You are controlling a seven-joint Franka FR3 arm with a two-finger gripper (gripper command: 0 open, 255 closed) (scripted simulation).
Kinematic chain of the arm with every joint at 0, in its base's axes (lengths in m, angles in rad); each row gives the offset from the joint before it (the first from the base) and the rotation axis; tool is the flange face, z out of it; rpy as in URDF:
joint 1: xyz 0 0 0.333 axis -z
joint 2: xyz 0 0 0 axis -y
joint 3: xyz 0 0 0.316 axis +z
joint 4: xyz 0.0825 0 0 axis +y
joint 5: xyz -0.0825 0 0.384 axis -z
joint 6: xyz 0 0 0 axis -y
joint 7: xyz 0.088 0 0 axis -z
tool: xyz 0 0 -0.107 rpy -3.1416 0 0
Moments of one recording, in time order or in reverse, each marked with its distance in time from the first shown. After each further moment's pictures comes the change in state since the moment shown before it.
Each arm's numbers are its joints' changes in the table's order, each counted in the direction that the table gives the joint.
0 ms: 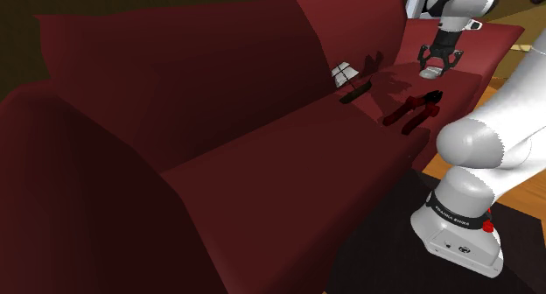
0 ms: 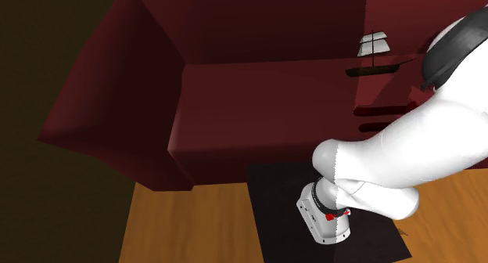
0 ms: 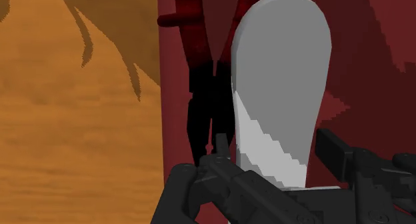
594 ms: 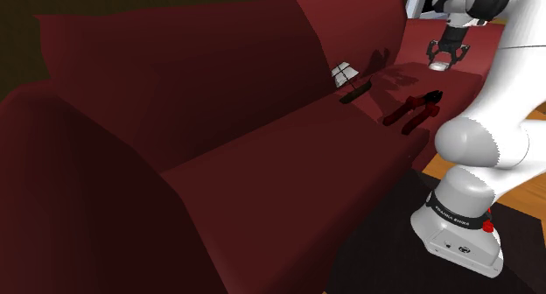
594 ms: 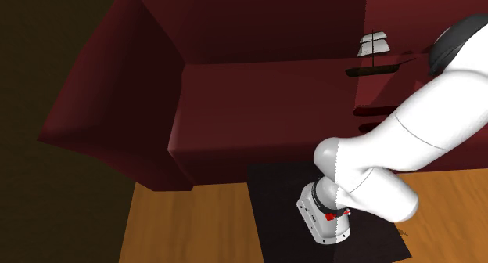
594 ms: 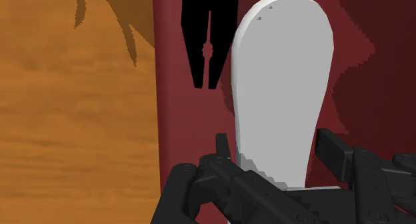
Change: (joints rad) arm 0.099 -0.359 -0.044 -0.448 -0.133 -0.115 -0.166
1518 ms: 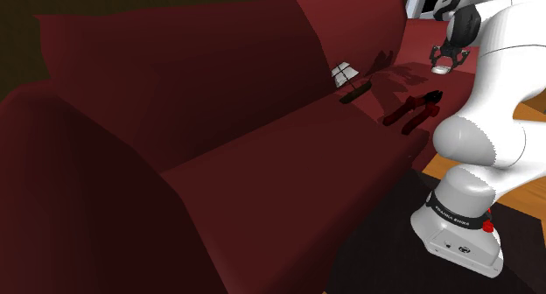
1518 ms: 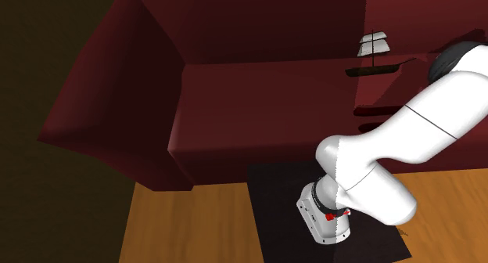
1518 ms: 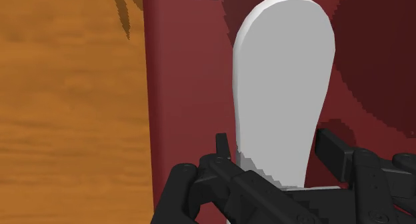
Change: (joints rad) arm 0.133 -0.340 0.017 -0.423 -0.098 -0.097 -0.074
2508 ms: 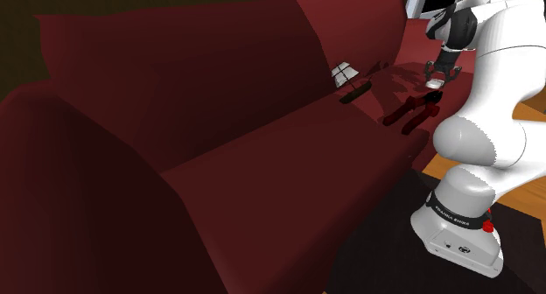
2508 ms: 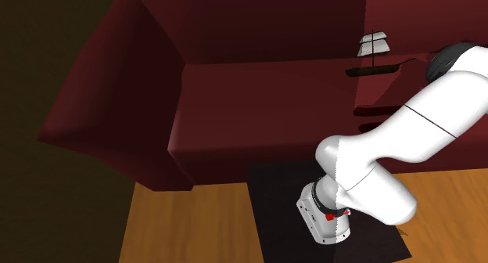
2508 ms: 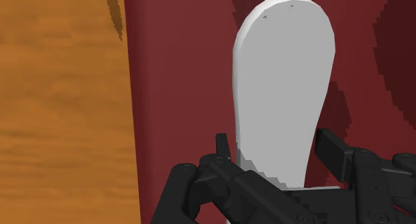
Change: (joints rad) arm -0.012 -0.027 0.009 0.138 -0.014 0.162 -0.018
